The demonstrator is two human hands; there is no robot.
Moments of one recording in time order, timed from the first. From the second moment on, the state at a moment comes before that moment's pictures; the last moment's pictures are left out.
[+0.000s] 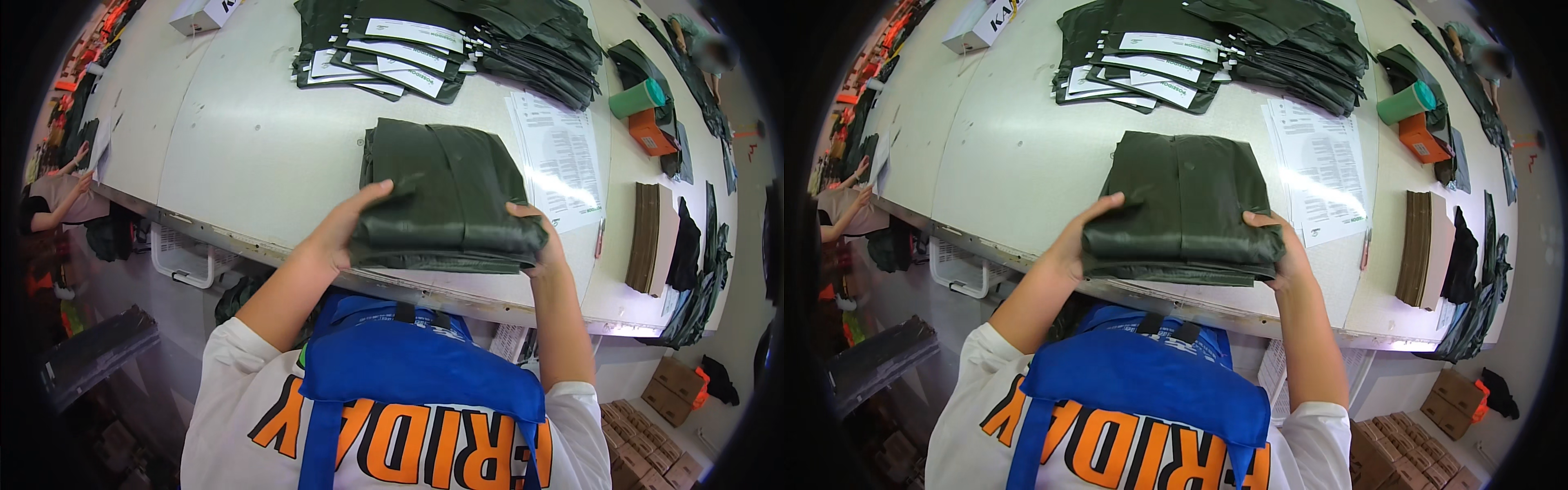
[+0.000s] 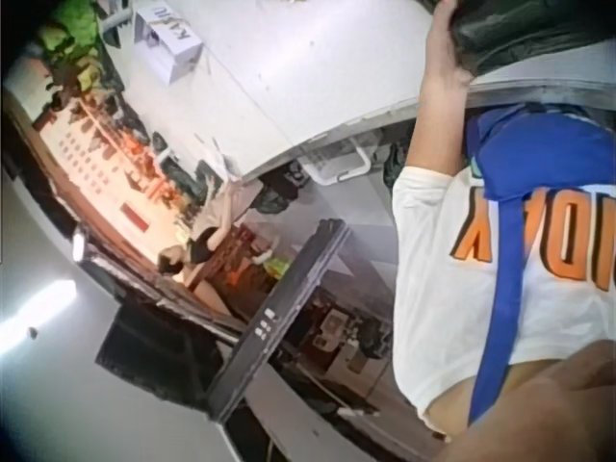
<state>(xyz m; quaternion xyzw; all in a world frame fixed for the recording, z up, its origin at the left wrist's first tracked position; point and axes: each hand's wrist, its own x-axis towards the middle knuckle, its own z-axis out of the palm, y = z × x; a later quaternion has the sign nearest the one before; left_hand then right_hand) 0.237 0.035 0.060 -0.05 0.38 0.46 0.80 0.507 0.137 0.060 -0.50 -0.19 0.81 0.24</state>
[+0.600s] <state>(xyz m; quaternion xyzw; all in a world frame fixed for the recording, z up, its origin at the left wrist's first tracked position) 0.248 -0.084 -0.049 -0.31 0.43 0.41 0.74 0.391 0.153 -0.004 -0.46 -0.65 0.60 0.05</state>
